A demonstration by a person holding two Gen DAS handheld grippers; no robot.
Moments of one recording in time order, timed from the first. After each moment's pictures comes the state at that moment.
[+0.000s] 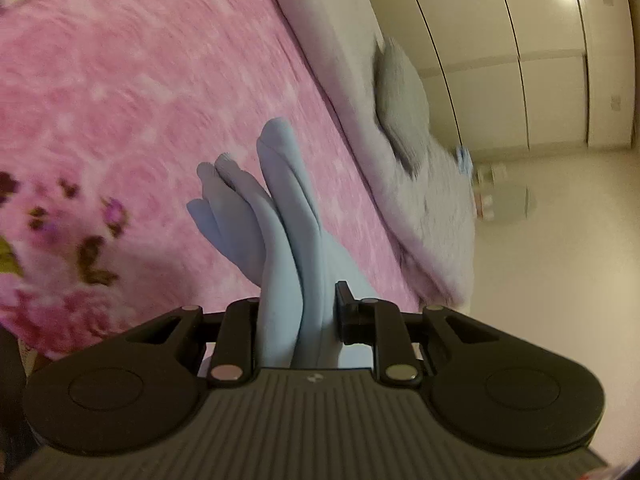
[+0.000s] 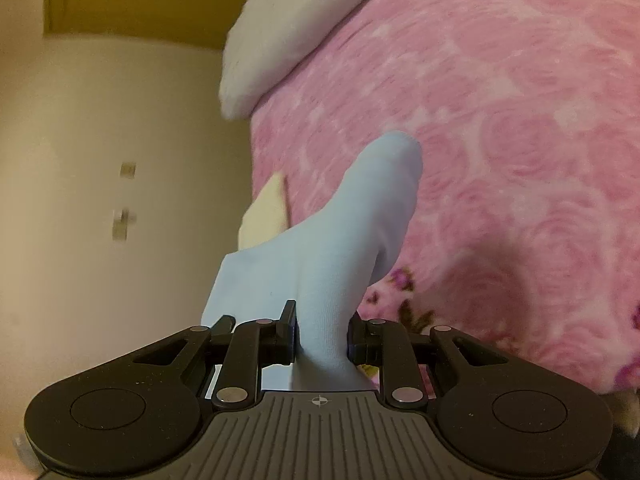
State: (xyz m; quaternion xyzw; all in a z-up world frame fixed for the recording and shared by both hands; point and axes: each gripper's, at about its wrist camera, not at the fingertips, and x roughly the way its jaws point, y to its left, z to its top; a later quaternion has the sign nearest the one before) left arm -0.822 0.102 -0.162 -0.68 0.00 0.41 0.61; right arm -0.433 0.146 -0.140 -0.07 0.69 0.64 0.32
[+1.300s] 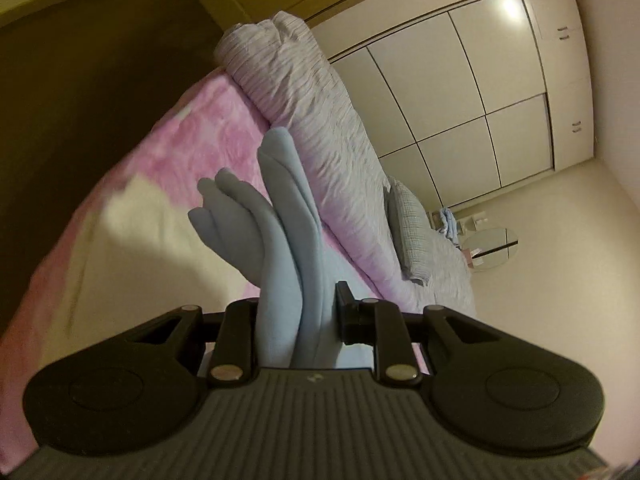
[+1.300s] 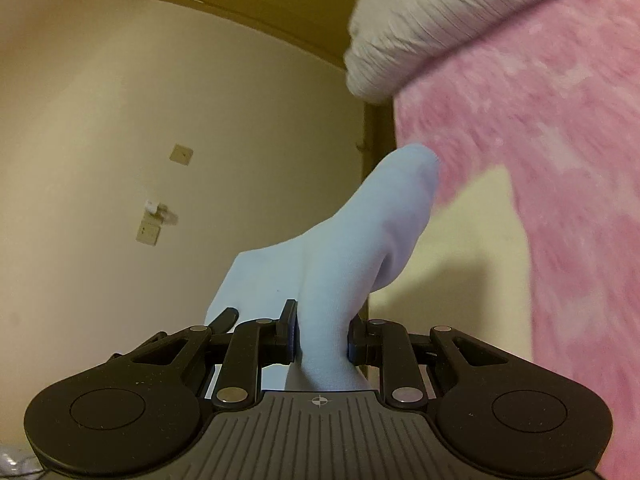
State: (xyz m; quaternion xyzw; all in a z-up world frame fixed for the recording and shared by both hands) left arm -1.293 0.410 -0.235 -0.58 -0.01 0.40 0.71; right arm -0.917 0.366 -0.205 0.02 0.59 0.73 0.33
